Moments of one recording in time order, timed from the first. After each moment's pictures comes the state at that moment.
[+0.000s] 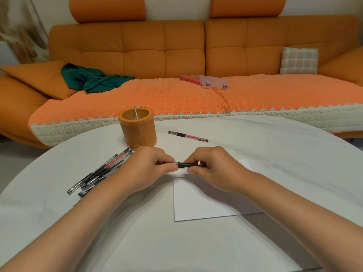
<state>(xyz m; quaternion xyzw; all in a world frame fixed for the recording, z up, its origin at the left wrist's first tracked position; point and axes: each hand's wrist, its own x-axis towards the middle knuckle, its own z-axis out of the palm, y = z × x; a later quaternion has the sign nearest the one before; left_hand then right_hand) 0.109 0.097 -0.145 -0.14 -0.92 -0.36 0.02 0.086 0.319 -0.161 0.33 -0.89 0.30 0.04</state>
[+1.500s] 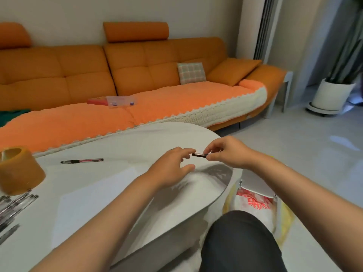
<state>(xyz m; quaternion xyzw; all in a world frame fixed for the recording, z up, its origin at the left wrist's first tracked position) 0.127 0.416 -0.142 -0.38 -0.89 -0.27 -0.04 0.188 0.632 -0.118 -0.01 -0.93 0.37 0.03</state>
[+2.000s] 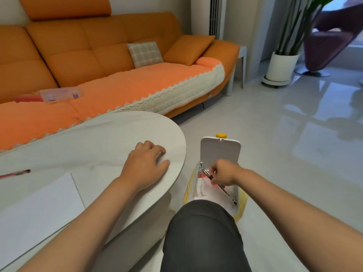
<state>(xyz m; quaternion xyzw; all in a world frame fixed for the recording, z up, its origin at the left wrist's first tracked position) 0.130 0.501 -0.190 -0.38 -0.91 -0.14 0.04 0.242 0.745 -0.262 -0.21 -0.94 0.21 -0.13</state>
